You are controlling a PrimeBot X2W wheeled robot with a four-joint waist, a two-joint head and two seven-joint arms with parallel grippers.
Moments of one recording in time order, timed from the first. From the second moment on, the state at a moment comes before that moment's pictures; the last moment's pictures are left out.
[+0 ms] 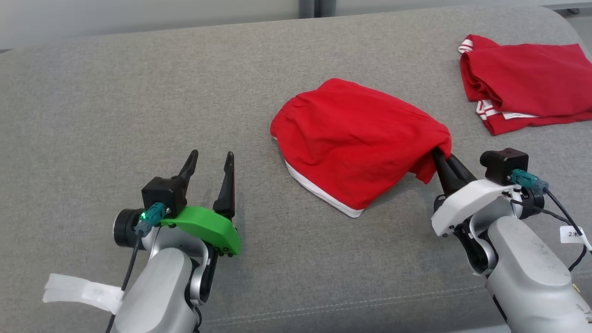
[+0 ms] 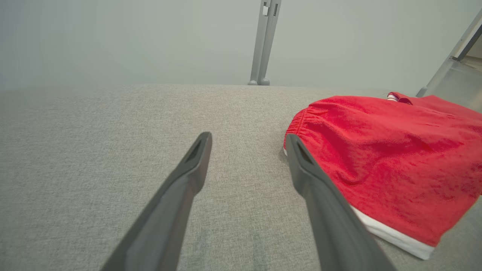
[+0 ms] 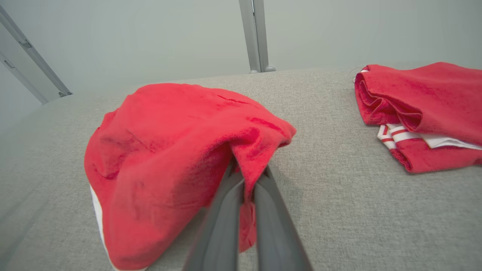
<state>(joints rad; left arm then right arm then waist) -0.38 0.05 -0.46 0.41 -0.47 0.12 -0.25 -0.38 -0.18 0.37 0.55 0.42 0.06 -0.23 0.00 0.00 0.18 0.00</state>
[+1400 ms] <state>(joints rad) -0.70 0.09 -0.62 0.64 -0.56 -0.11 -0.04 -0.45 -0.20 0.31 0.64 0.40 0.02 -0.25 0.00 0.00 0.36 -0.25</state>
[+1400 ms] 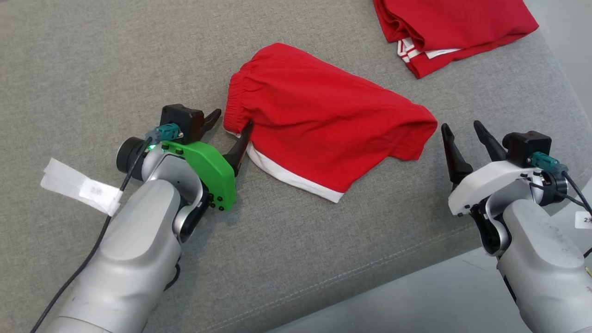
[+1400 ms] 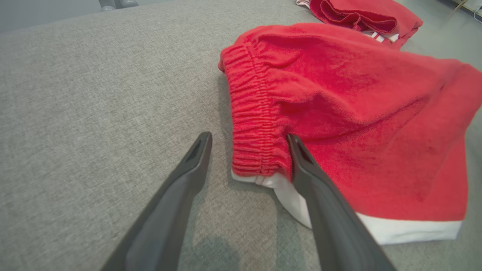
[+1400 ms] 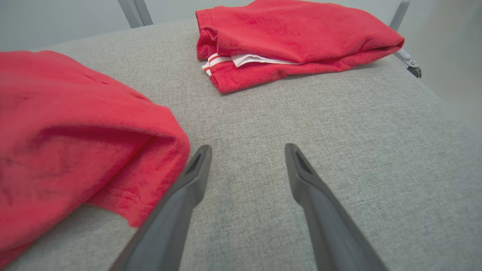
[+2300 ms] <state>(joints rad) -0.68 0.19 -0.33 0.56 -0.69 0.00 -0.23 -0.39 -0.15 0.41 0.60 0.35 0.10 -0.25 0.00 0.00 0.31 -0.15</state>
